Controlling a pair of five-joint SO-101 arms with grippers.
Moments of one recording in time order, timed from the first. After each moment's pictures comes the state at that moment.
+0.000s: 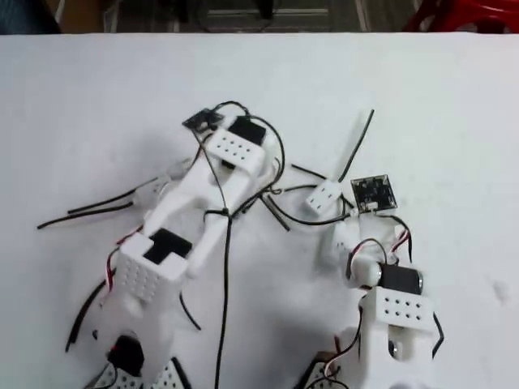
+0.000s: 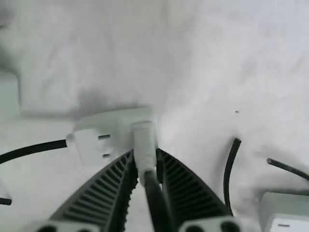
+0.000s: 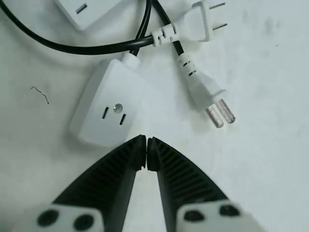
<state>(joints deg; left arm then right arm) 21.8 39.6 -19.5 88.3 70.7 8.4 -58.2 76.2 55.2 20.6</state>
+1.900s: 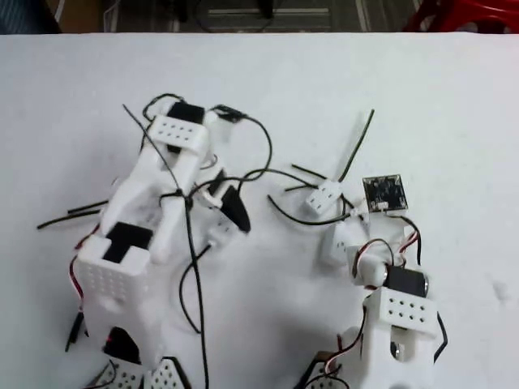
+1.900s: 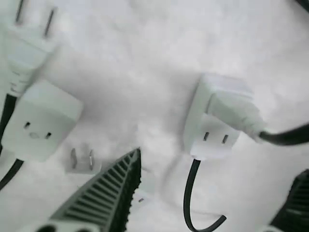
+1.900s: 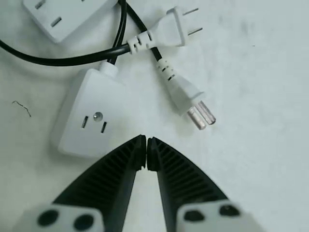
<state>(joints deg) 9.1 25.6 -8.5 94.5 -10.7 11.7 -58.2 76.8 52.3 20.6</state>
